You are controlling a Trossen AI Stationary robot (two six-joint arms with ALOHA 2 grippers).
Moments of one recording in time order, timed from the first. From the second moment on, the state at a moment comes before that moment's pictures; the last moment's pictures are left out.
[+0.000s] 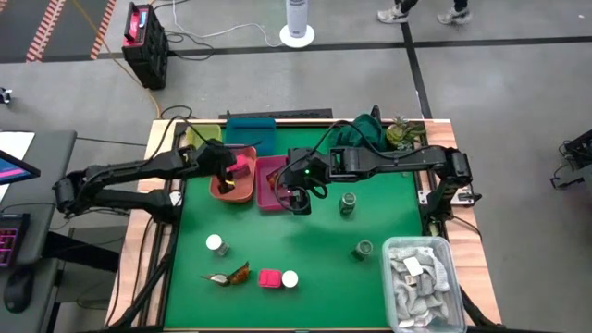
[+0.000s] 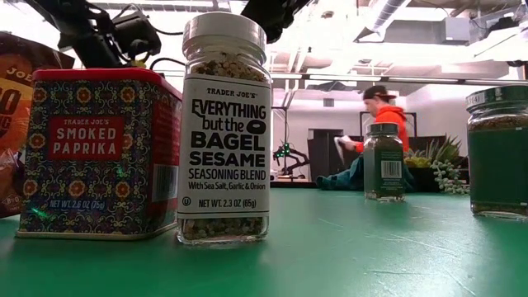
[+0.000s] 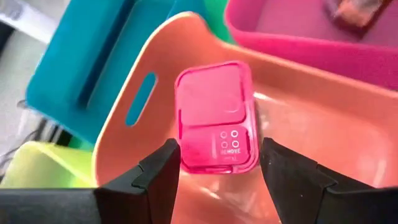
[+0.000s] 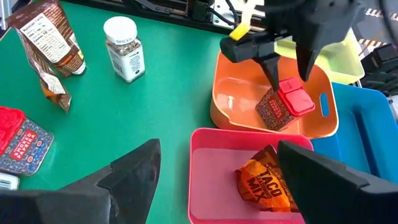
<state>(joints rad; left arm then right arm) 0.46 1.02 0.61 -0.47 -0.28 0.22 -0.01 1.80 1.66 -0.53 0.03 -0.20</state>
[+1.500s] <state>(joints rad) -0.21 0.84 0.71 -0.50 -0.36 -0.15 0.02 1.64 1.40 -0.88 0.11 -0.01</state>
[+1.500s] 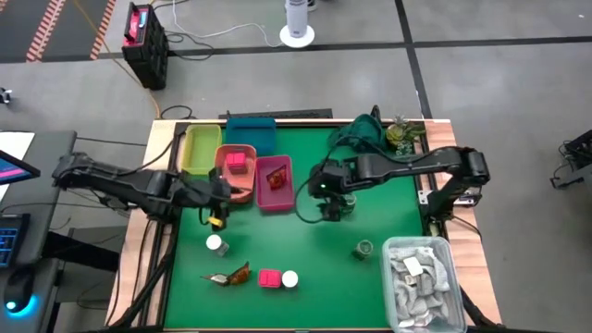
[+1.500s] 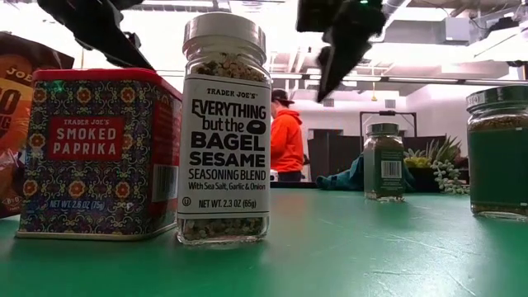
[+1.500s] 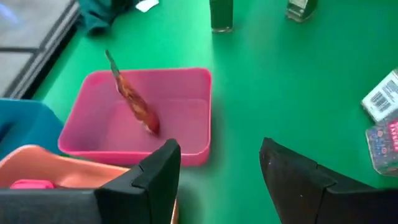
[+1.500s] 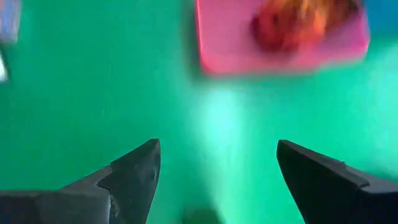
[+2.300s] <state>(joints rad) -0.26 0.84 0.71 -0.54 -0.53 -0.14 -0.03 1.47 1.04 -0.85 0.09 0.10</state>
